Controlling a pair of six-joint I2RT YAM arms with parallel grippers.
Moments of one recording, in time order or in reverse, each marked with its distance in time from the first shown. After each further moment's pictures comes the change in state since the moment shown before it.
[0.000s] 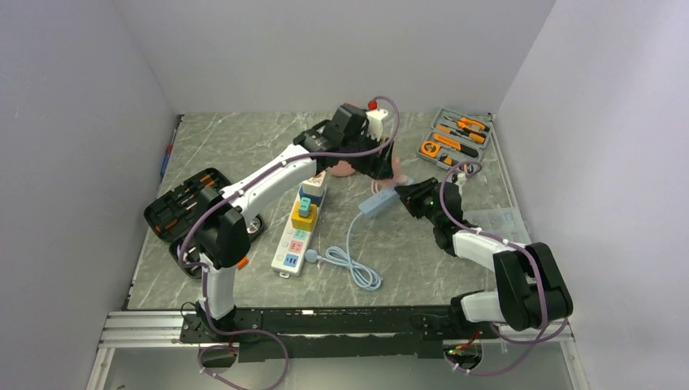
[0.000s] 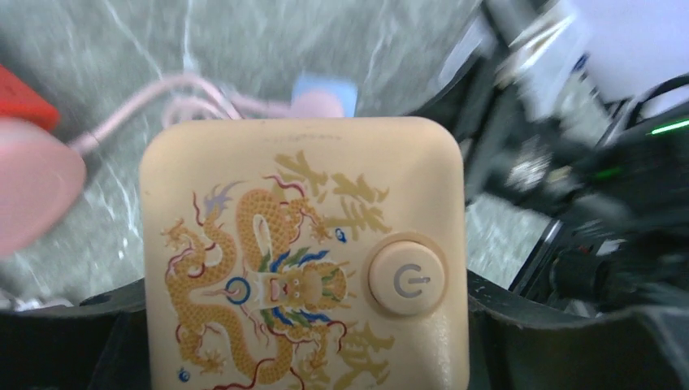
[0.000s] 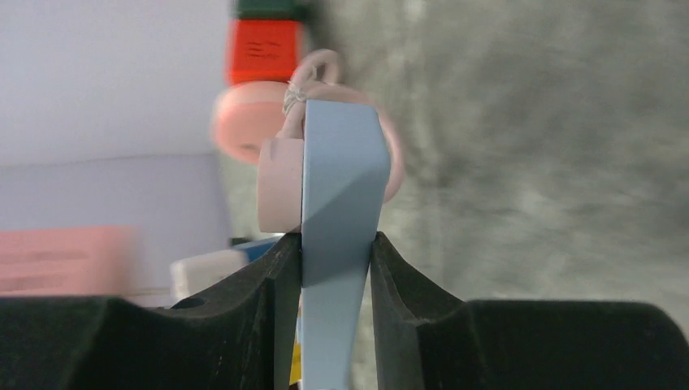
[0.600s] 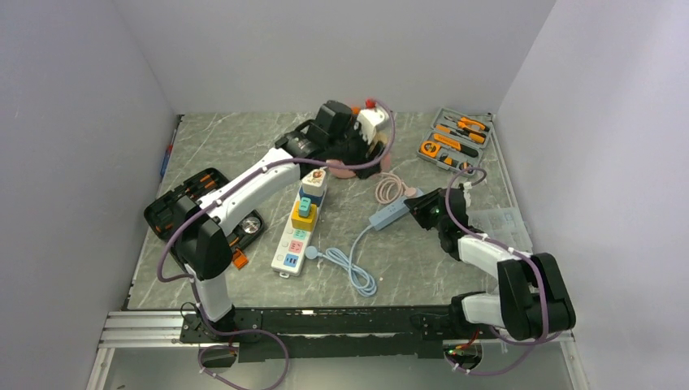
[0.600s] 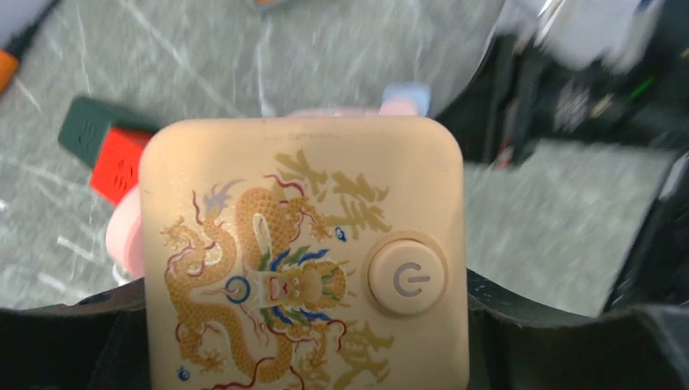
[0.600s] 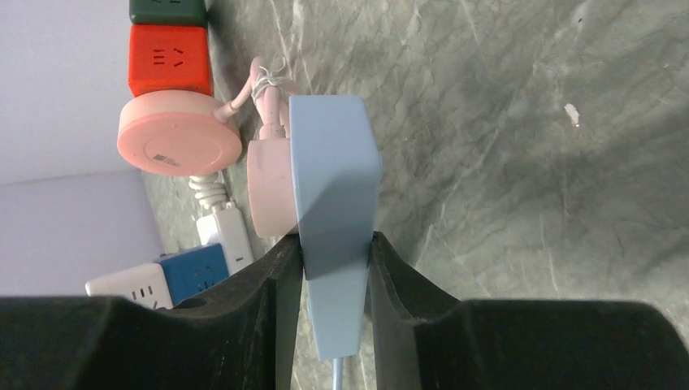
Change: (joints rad) left arm 0.028 -0.129 -0.018 0.084 0.005 0.255; right arm -0.057 -0.018 -0.061 -0.157 0.049 -0.085
